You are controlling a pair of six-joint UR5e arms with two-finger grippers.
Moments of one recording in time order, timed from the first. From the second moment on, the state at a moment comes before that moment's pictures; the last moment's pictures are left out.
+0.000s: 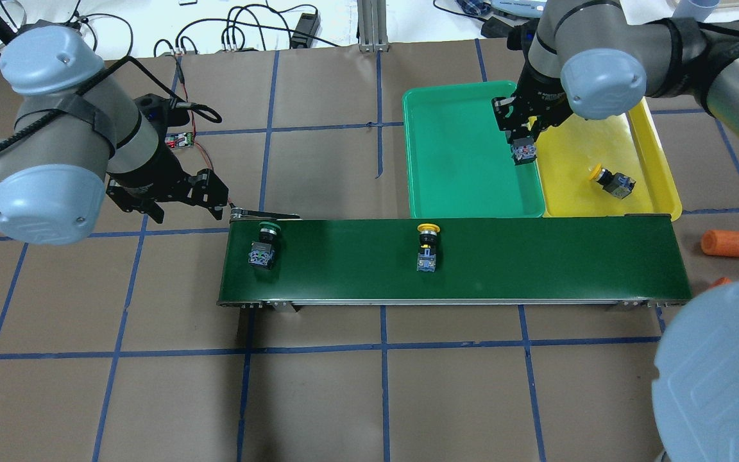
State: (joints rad) left arm -1.48 -1.58 -1.87 -1.28 1.59 0.09; right arm 1.55 -1.14 1.49 -1.95 -1.56 -0.07
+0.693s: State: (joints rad) left arm -1.45 -1.56 -1.88 -1.24 1.62 0.09; right arm 1.55 -1.11 1.45 -1.90 -1.57 -0.03
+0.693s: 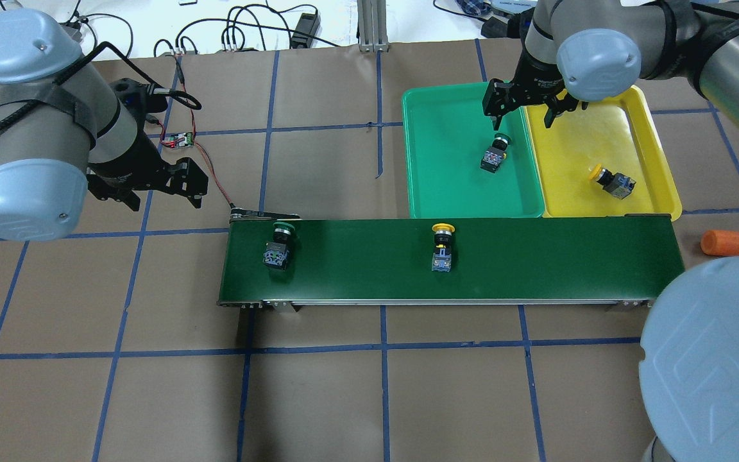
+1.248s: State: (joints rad) left arm -1.45 -1.49 -1.87 -1.35 1.56 0.08; right arm 1.49 -1.29 1.73 -1.99 -1.60 -0.23
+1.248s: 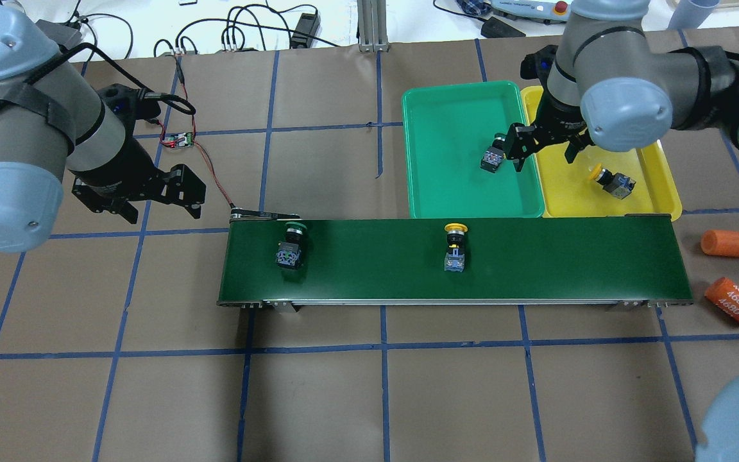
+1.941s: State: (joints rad) left arm -1.44 -1.44 -1.88 -1.41 1.53 0.04; right arm 1.35 -1.49 1.99 -2.04 -1.59 -0.36
